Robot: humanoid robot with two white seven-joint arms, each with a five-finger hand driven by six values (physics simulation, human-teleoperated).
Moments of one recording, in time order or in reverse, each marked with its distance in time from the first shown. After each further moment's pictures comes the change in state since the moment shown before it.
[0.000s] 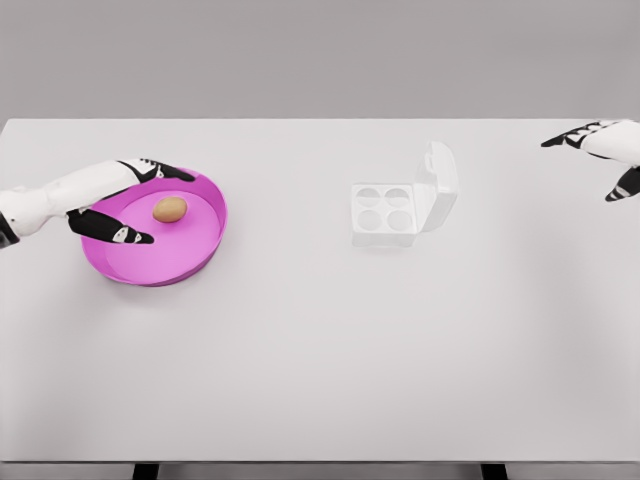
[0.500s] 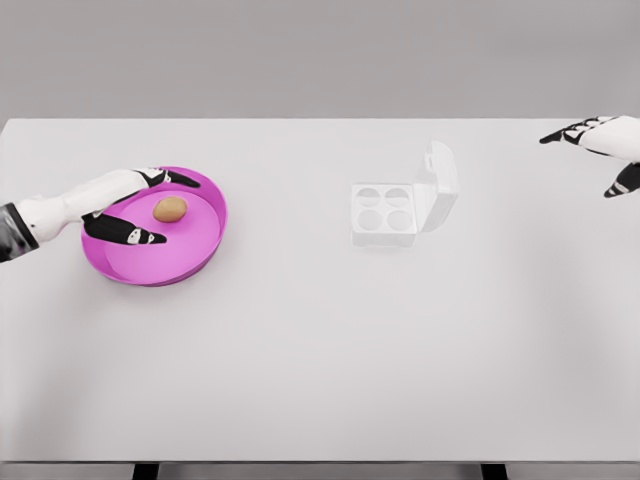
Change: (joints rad) left arm -0.009 -0.078 0.002 0.109 -0.010 0.000 0.000; right arm -0.005 0.003 -0.020 -0.014 0.013 0.000 0.012
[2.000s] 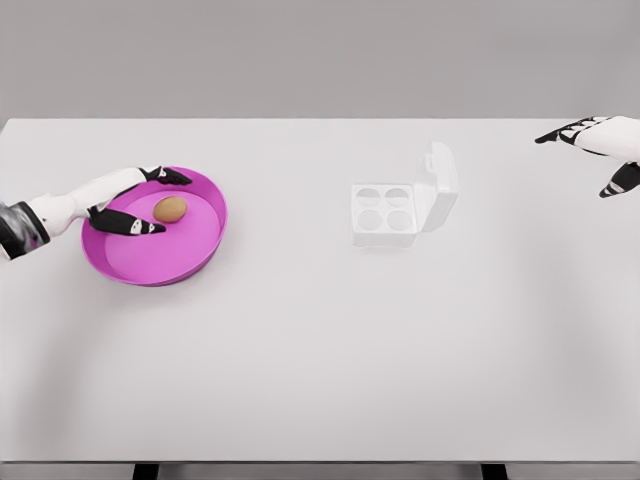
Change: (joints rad) left arm -0.084 -0.098 0.014 0.247 -0.072 0.000 0.000; right arm 0.003 0.008 0.001 0.000 -0.005 0.000 -0.003
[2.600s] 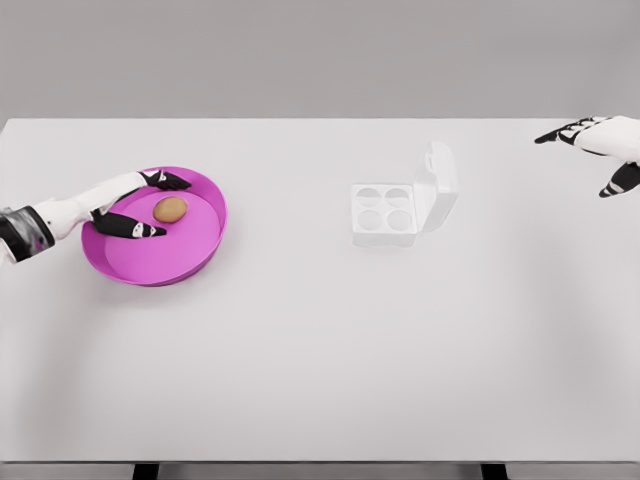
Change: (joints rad) left arm -0.025 -0.027 -0.010 0.086 -0.004 0.000 0.000; right arm 0.000 0.000 0.000 -0.001 0.000 0.000 0.000
